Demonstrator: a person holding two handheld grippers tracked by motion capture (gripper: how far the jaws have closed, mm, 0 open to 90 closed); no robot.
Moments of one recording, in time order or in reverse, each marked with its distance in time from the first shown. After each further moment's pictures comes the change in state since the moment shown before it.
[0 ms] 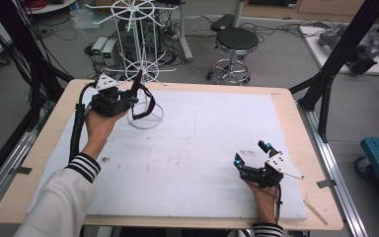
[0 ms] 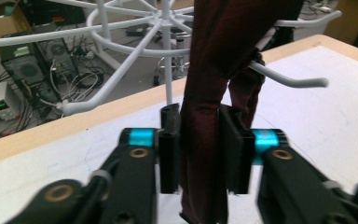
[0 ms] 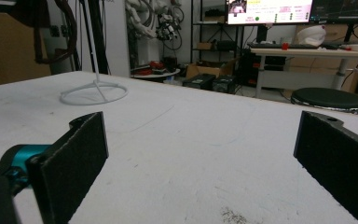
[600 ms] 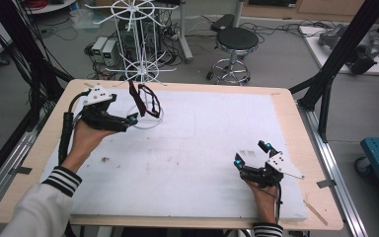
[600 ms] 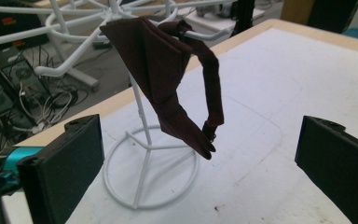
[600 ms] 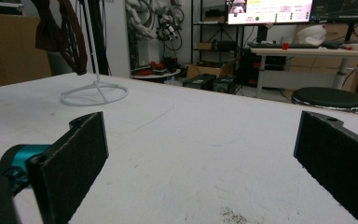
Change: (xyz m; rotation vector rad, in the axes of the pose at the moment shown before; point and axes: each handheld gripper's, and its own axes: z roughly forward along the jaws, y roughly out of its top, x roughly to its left) left arm -0.001 -0.020 -0.039 -0.059 -0.148 0.147; right arm -0.001 0.000 0.000 -0.002 0.002 0.005
